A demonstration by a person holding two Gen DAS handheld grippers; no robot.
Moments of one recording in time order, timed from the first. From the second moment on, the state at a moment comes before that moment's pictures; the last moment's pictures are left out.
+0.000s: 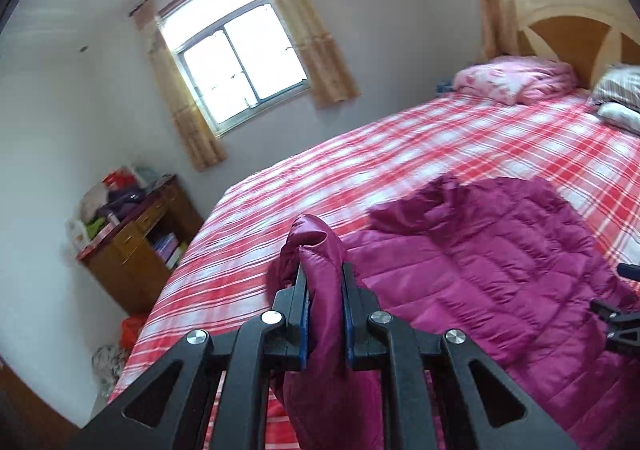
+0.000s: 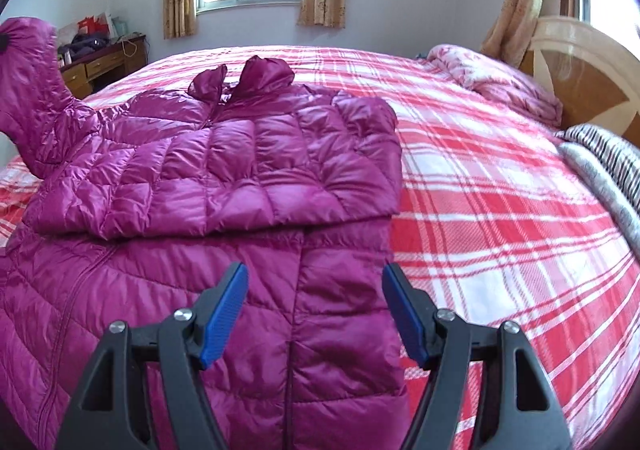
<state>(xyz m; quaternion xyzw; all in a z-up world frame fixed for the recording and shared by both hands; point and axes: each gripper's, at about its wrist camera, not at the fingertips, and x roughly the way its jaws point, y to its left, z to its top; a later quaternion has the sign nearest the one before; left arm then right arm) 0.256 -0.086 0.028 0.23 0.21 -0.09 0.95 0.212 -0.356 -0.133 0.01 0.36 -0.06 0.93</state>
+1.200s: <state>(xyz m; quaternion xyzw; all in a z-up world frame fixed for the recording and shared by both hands) 0.287 -0.155 -0.047 0.21 0.23 -0.14 0.94 0.209 -0.377 -0.128 0.07 0.36 -0.08 0.93</state>
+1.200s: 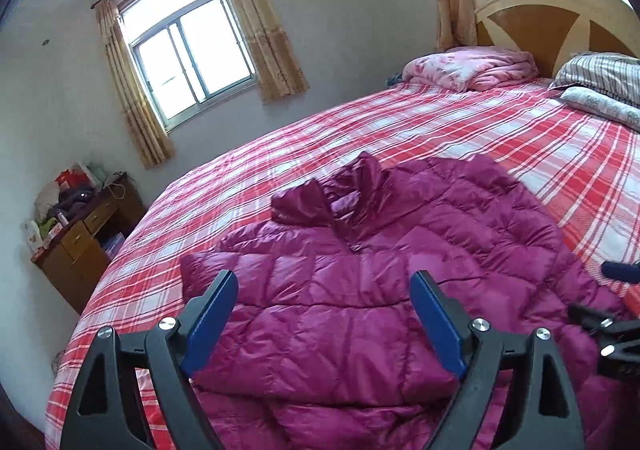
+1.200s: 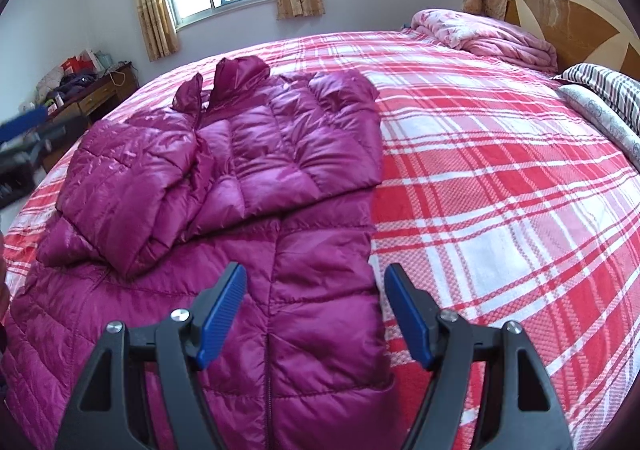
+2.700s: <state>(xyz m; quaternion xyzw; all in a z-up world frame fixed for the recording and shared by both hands) 0.450 -0.057 -0.144 0.03 0.45 -0.04 0.89 0.323 -0.276 -0.147 -0.01 0.43 -0.03 0.90</state>
